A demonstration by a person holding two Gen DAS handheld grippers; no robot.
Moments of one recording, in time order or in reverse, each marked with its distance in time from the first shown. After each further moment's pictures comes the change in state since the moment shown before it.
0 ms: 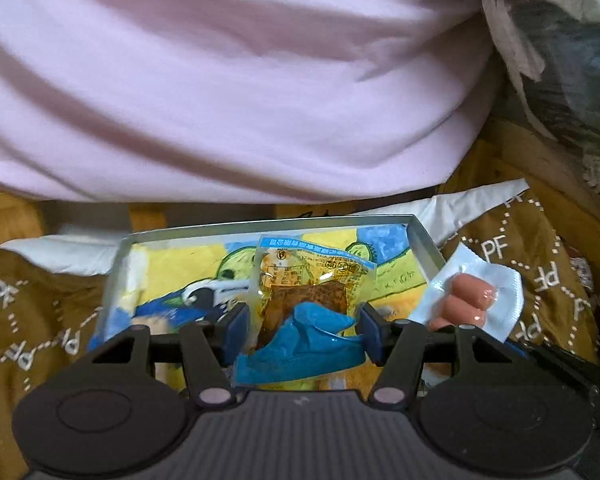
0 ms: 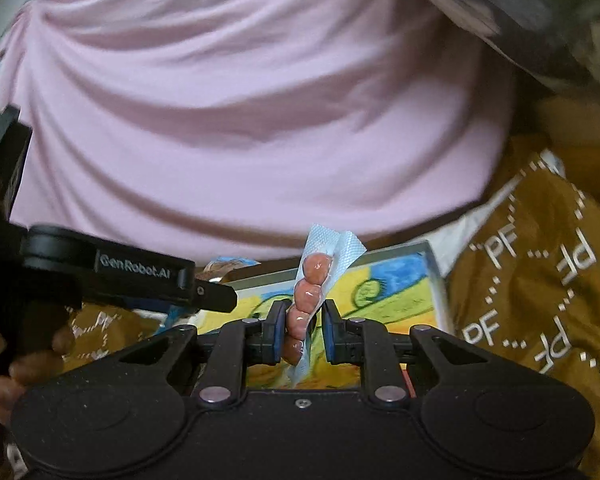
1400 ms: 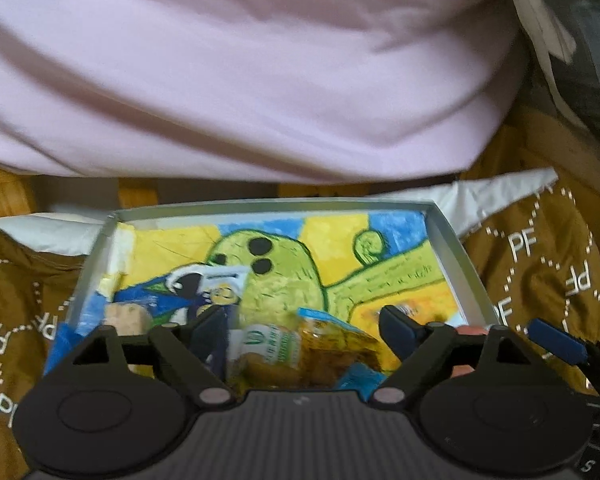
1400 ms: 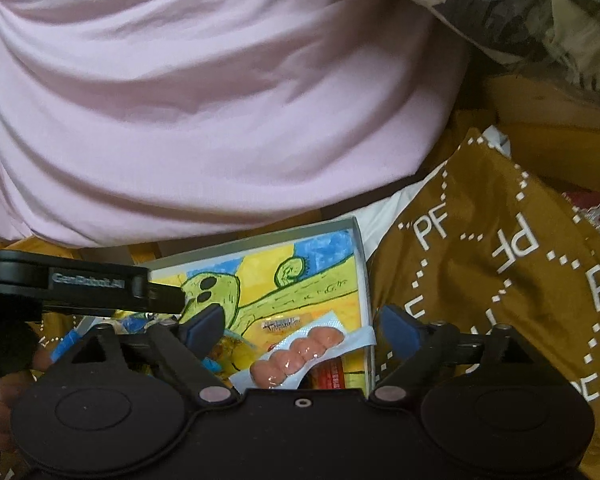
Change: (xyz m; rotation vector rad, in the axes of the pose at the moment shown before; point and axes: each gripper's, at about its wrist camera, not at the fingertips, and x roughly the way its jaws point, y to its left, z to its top) left arm 0.029 -0.006 -0.006 -0.053 0.021 0.050; right arm 0.007 -0.026 0.004 -0.024 0.078 -0.165
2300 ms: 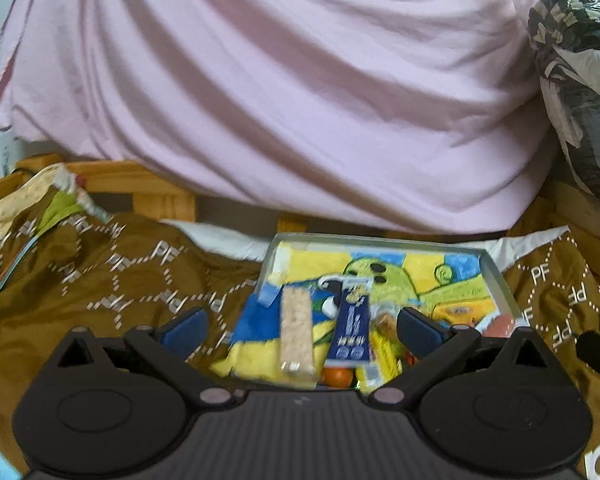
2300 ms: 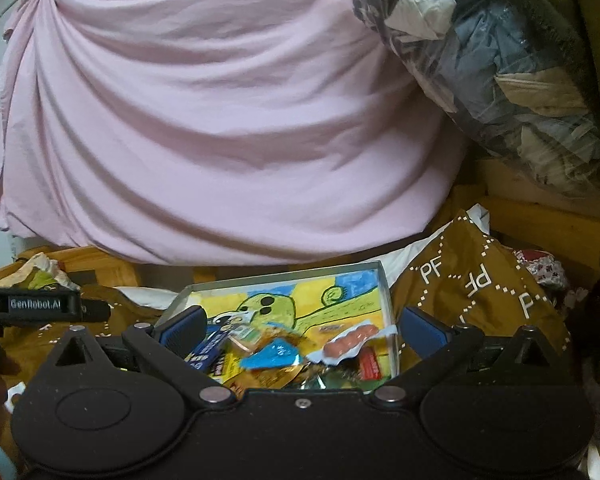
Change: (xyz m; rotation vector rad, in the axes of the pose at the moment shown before) left arm -0.162 0.067 -0.063 -0.106 -0.190 0.186; right arm -0.142 0.058 -0.009 -0.078 -0.118 0.007
